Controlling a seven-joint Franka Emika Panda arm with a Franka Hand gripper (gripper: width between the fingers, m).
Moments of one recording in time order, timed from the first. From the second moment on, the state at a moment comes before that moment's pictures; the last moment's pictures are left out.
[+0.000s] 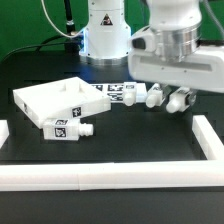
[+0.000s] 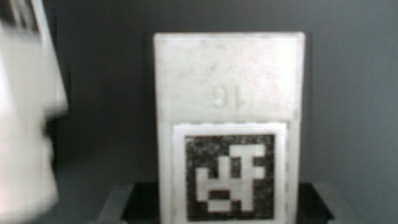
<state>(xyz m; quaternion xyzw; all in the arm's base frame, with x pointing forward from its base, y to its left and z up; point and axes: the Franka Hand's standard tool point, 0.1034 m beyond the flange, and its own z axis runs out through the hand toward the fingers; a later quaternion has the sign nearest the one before) 0.437 0.149 0.029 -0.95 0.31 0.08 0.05</state>
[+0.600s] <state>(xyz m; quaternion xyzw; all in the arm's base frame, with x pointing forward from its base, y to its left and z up) 0.426 0.157 0.012 -0.96 0.28 0.08 0.04</state>
